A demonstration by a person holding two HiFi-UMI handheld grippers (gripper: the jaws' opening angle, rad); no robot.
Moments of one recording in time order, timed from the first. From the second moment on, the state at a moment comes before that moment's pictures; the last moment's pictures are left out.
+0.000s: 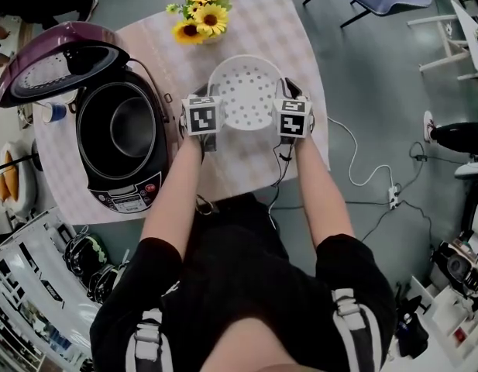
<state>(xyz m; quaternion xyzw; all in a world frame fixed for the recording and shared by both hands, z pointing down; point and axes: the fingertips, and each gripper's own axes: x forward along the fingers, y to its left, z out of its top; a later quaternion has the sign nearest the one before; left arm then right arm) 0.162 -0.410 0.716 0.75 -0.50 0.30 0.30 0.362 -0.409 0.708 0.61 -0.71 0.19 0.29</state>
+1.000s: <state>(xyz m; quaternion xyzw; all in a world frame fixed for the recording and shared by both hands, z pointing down) 0.165 -0.397 0.565 0.81 -0.53 0.19 0.16 0.323 -0.396 0.545 0.64 -0.74 0.13 0.14</state>
